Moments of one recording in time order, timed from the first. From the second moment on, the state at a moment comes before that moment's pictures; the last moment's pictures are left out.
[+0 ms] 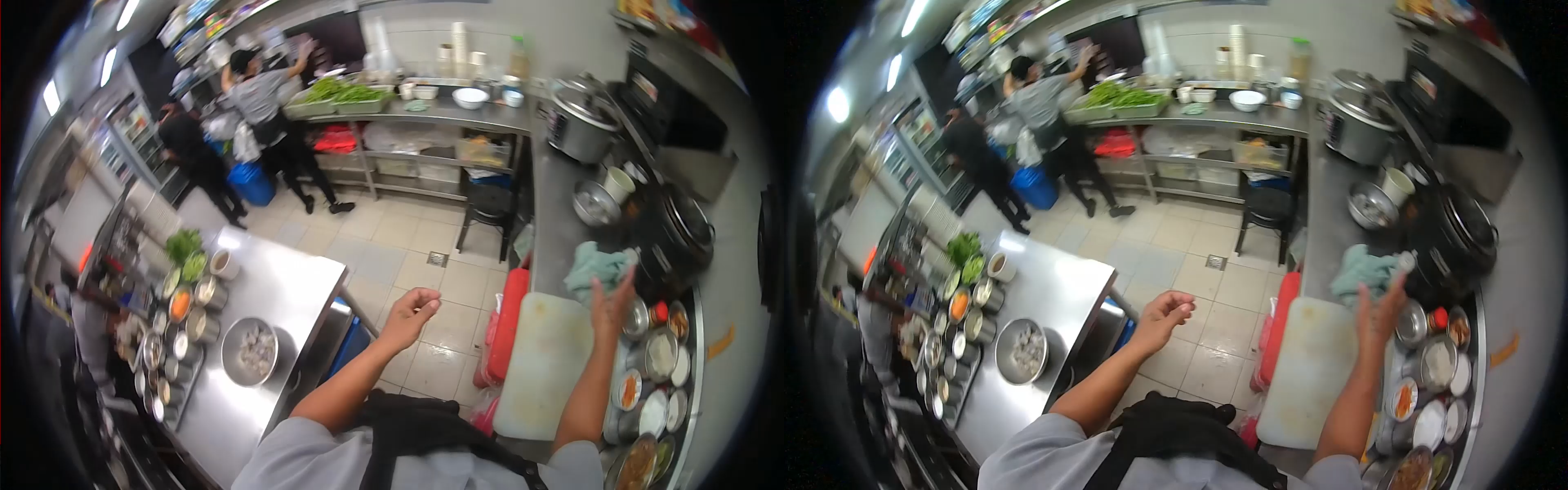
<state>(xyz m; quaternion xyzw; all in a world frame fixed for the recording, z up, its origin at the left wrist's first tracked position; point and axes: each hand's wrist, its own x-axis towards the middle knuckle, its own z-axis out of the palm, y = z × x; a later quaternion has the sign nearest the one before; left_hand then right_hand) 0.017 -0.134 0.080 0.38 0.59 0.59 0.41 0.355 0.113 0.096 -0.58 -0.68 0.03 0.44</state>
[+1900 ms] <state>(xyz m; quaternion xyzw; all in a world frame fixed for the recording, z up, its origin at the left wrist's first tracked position) -0.089 -0.885 -0.026 -0.45 0.60 0.65 -0.09 -0.446 -0.665 0.003 0.06 -0.73 0.68 0.00</state>
